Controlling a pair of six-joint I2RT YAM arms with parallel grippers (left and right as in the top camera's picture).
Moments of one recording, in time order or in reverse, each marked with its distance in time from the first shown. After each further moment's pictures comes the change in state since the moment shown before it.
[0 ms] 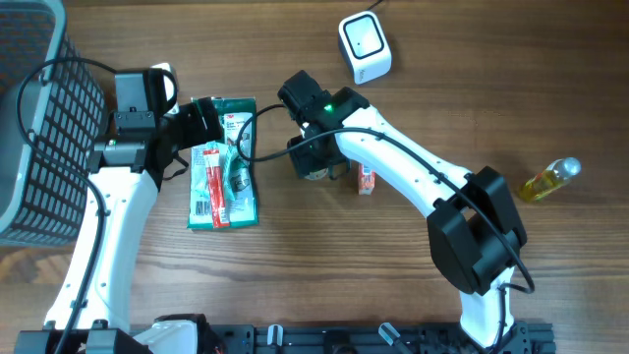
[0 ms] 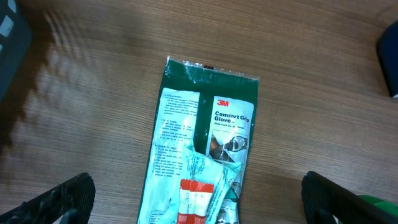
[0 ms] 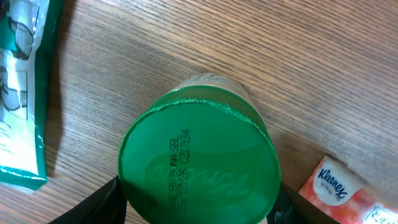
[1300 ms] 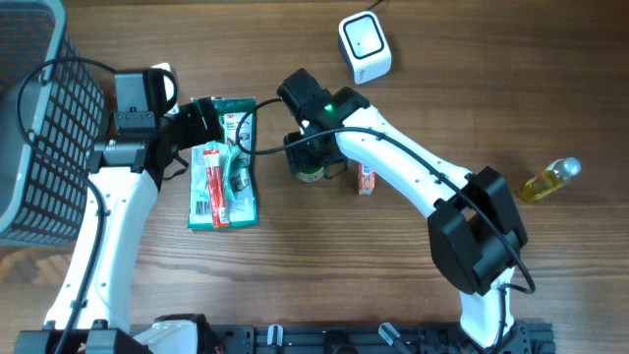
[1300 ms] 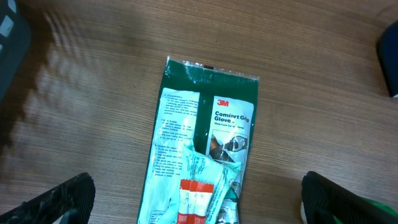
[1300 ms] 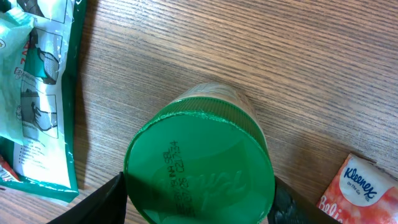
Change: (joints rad) left arm 0.000 0.000 0.000 0.000 0.000 0.000; right arm 0.000 0.000 0.000 0.030 -0.039 0.134
